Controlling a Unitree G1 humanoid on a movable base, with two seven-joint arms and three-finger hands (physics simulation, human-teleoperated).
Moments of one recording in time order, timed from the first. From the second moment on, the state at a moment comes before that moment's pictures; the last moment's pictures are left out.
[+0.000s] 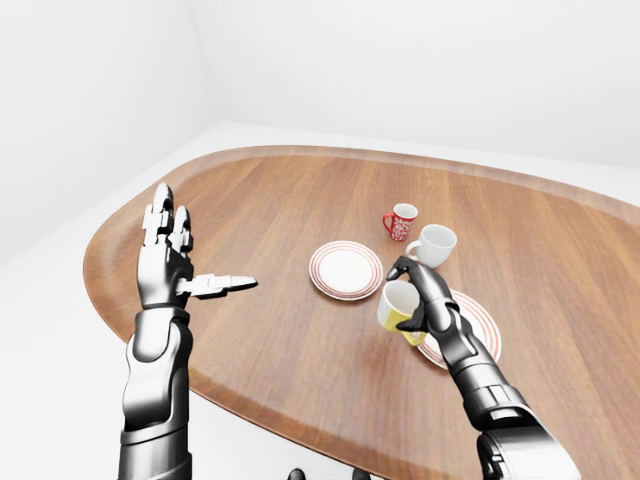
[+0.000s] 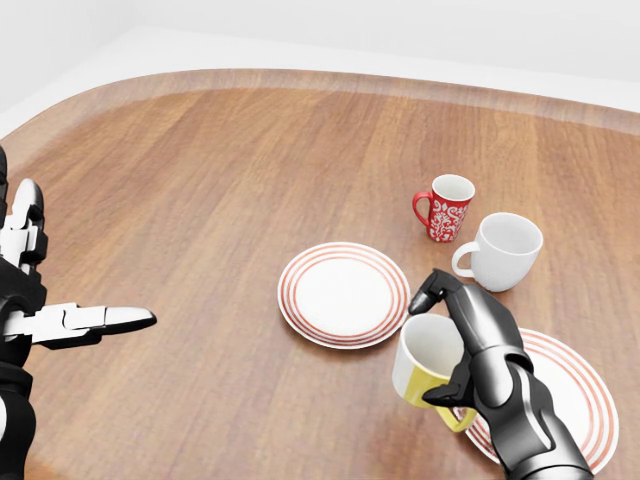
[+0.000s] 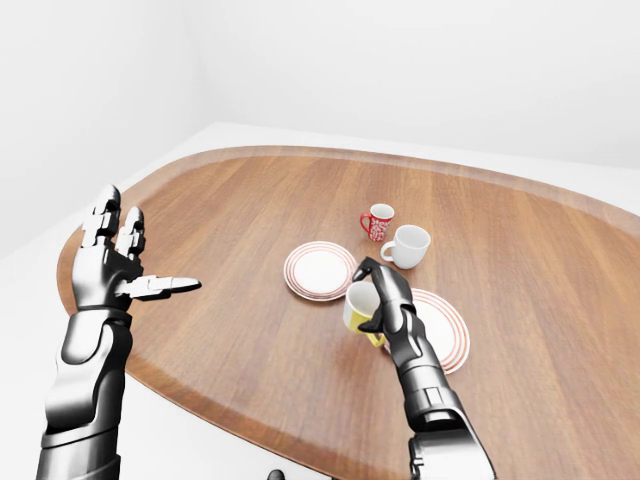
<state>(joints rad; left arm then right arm) -0.17 0.16 0.25 -0.21 -0.15 0.09 -0.05 -0.46 -0.20 -0.02 0.74 -0.67 -0.06 -0.08</state>
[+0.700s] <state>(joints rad) -0.17 0.16 0.25 -0.21 -0.15 0.09 -0.05 -0.61 -0.35 -0.04 1.18 -0.58 -0.09 -0.23</state>
